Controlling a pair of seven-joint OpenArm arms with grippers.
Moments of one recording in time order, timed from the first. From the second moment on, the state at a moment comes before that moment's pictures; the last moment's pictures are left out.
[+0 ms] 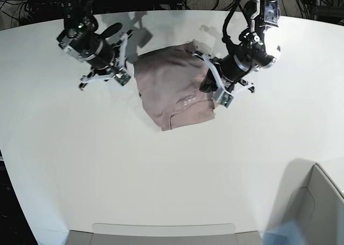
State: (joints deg) left arm 12.1 -6.0 3.9 112.2 -21.0 -24.6 56.2; right arm -16.5 9.2 1.6 119.2 1.2 42.4 -56.8
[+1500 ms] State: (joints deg) left arm 15.2 -12.4 -4.0 113.6 -5.8 -25.8 55.7; right arm -29.2 13.0 1.2 120.2 1.5 42.5 -56.2
